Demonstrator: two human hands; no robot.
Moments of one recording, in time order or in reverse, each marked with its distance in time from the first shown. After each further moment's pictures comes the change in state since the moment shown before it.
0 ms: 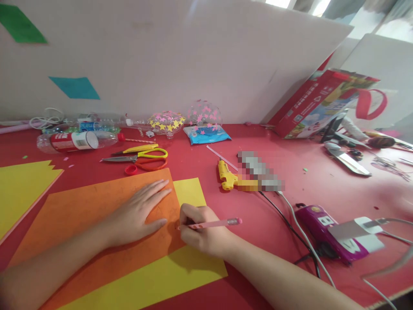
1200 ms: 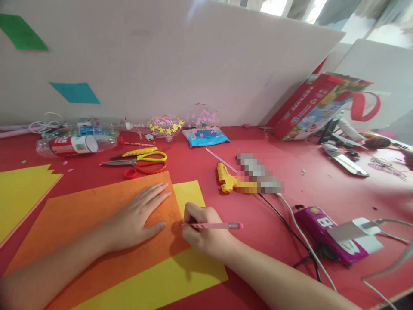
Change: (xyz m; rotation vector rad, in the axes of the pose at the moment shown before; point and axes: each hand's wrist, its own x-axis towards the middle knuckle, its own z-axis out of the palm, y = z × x) left_hand 0.000 -0.003 0.003 0.006 0.037 0.027; right_hand 0.000 0.001 0.002 -0.037 0.127 0.043
